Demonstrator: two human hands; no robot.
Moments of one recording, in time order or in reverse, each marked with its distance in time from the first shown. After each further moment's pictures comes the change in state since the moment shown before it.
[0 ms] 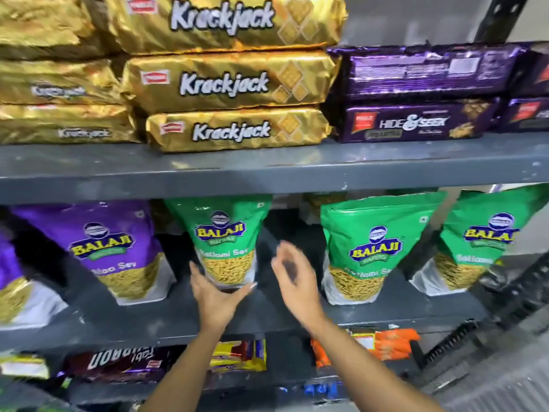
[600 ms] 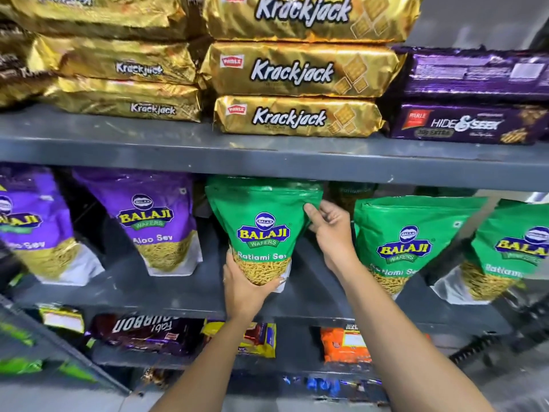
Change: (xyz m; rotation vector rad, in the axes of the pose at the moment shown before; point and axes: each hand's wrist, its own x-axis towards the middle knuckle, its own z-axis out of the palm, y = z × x) left_hand -0.030 0.009 -0.010 0.029 -0.003 0.039; right_hand 0.061 -0.061 0.002 0.353 -0.058 0.052
